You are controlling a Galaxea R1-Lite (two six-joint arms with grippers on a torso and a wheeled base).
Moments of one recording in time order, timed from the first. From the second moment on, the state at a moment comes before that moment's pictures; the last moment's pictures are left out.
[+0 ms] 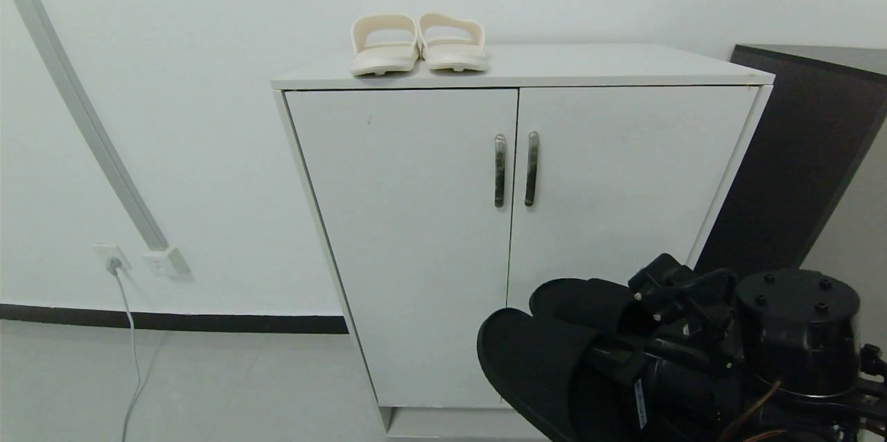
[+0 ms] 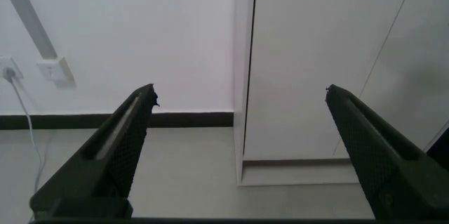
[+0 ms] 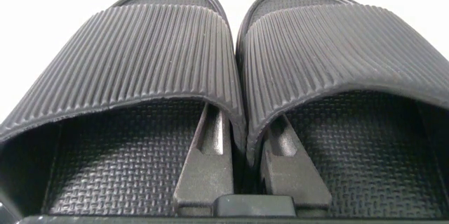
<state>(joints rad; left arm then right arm) 0.00 0.00 0.00 0.00 0.01 0.01 0.79 1.57 -0.46 -0.76 -0.06 0.09</state>
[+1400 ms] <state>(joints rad) -0.01 0.30 -0.32 0.00 -0.23 0.02 0.80 1.58 -0.42 -0.81 -0.05 0.04</state>
